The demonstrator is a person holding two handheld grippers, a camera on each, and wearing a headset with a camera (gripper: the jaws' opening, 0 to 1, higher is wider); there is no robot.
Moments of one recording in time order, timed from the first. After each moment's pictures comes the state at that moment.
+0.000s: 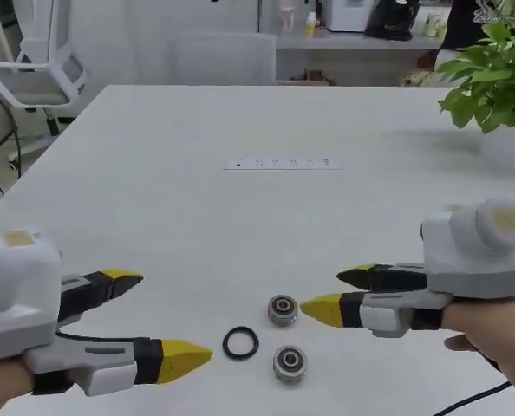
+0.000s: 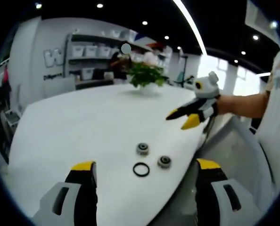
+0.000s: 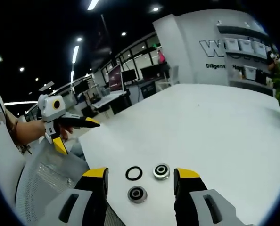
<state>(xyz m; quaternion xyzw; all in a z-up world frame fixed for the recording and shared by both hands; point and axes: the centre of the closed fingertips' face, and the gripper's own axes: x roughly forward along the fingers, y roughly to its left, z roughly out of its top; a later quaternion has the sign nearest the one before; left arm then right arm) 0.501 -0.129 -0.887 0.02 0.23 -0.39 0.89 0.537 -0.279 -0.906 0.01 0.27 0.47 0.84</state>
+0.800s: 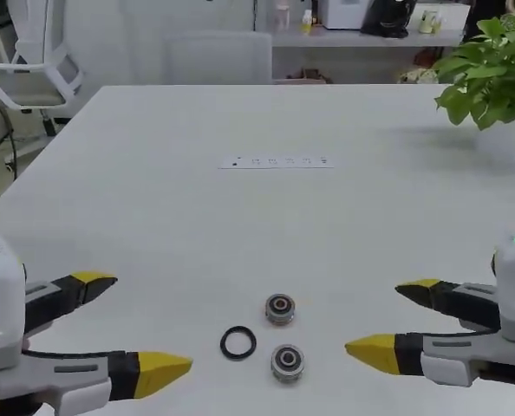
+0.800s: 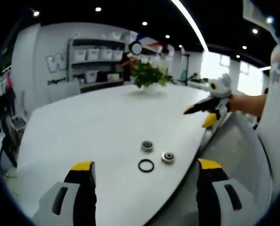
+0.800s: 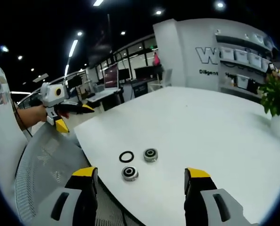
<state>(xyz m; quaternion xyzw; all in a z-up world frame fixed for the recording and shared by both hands) 0.490 -0.114 -0.881 0.05 0.22 -0.37 0.90 0.505 -0.327 -0.909 -0.04 0.26 0.44 0.86</state>
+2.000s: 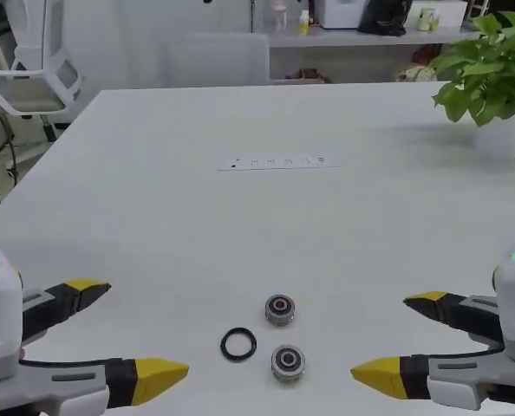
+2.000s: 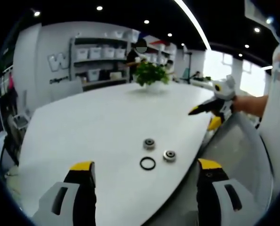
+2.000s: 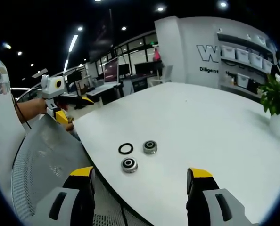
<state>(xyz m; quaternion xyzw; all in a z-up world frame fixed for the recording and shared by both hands) 0.489 -0.111 -0.884 0.05 0.23 -0.36 0.90 0.494 -0.331 -0.919 -0.06 0.27 0.43 0.86</state>
